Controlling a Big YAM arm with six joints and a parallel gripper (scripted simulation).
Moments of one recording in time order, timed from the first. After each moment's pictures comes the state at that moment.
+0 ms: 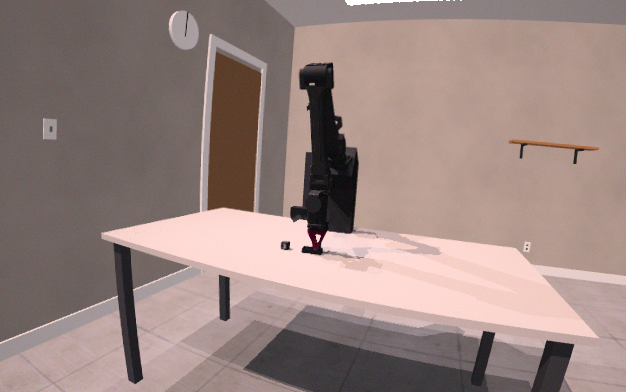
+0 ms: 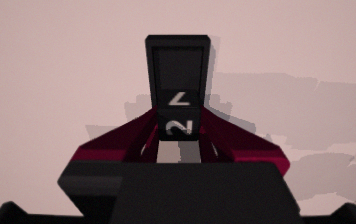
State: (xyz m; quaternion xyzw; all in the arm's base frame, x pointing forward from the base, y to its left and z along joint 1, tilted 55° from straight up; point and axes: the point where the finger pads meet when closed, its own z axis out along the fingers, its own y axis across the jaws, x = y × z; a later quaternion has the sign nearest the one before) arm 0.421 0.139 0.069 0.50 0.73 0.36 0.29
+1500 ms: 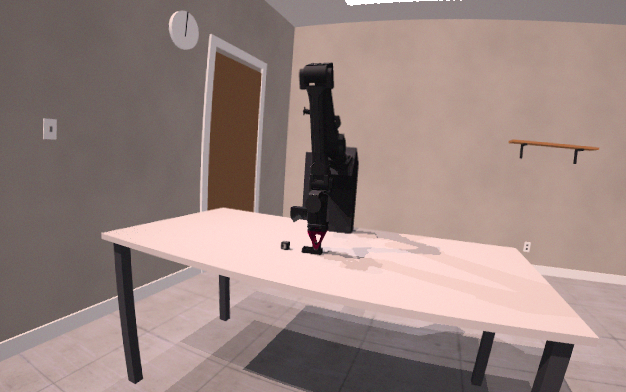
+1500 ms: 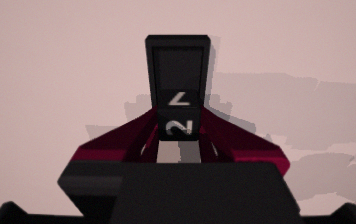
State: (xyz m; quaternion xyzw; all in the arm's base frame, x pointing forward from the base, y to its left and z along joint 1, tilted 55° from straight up) arm 0.421 0.139 0.069 0.50 0.73 0.36 0.29
